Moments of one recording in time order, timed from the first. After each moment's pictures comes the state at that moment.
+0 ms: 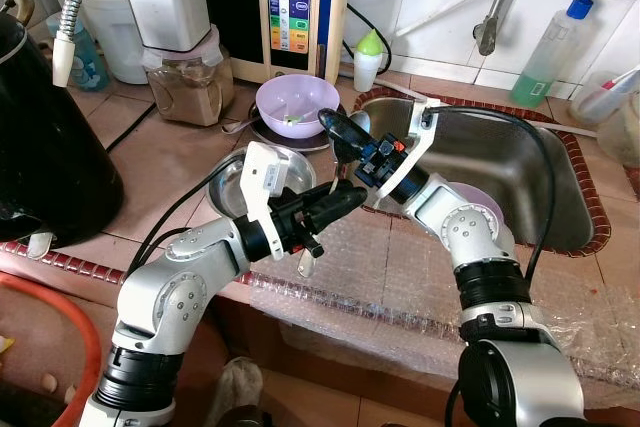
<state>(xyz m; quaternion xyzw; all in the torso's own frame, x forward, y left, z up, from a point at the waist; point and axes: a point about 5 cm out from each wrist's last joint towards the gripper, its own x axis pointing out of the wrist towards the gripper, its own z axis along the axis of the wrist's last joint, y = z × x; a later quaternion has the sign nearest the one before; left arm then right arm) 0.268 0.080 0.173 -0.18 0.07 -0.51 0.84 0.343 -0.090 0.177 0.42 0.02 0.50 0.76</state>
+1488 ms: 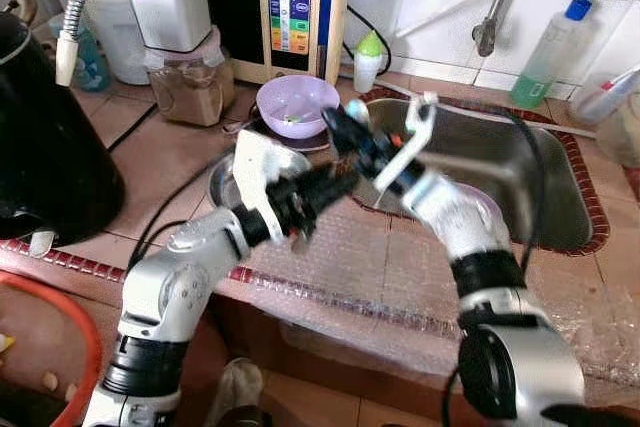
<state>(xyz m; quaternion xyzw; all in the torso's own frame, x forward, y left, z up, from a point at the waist) 0.286 0.089 0.177 -0.19 0.05 -0.43 0.88 0.361 -0.088 0.183 0.39 0.02 0.45 0.80</state>
